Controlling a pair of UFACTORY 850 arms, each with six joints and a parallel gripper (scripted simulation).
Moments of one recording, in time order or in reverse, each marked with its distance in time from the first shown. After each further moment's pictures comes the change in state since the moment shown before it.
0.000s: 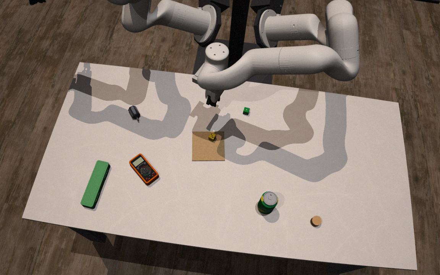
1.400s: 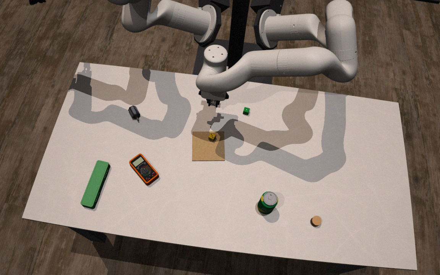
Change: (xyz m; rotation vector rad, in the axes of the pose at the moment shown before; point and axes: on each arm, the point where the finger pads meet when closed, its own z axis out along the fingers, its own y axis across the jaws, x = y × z) left arm 0.002 -0.006 0.007 0.001 0.000 1.207; right arm 0.000 0.000 0.000 0.000 0.000 0.000
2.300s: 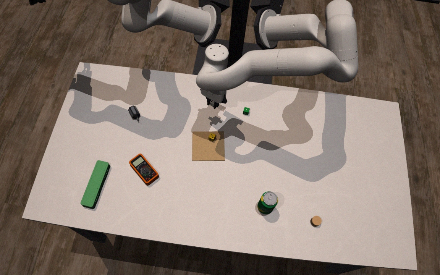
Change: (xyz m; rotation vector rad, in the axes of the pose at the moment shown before) left arm -0.002 -0.001 0.003 0.007 -0.036 0.403; right arm 0.000 0.000 0.000 0.000 0.000 0.000
